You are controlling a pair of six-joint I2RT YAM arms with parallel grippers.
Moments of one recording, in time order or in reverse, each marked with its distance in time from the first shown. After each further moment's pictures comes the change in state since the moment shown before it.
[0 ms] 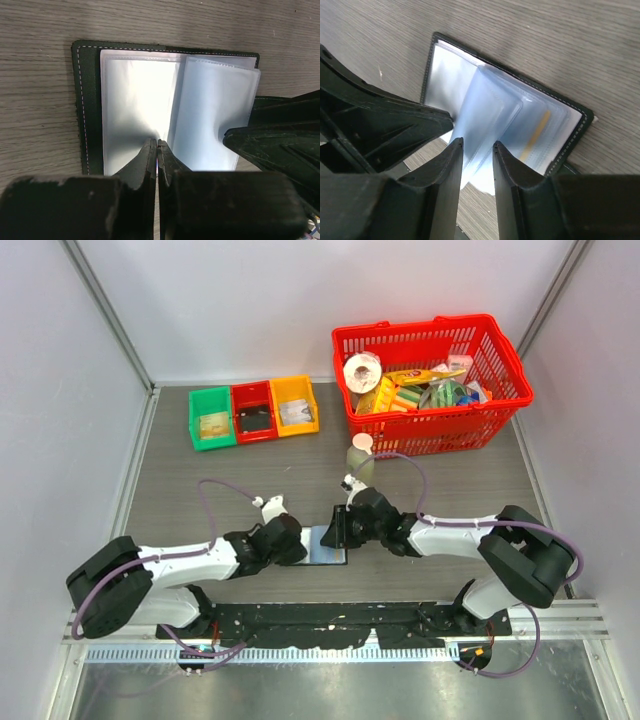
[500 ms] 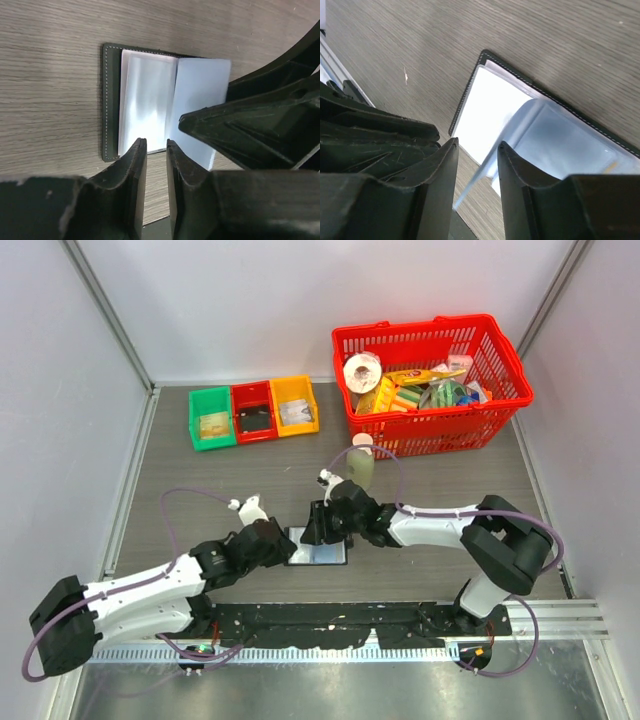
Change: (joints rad) left arm 0.000 -0.311 -0.064 -0.138 -0.055 -0.042; right arm 0.050 0.112 0.162 -0.029 -0.038 -0.018
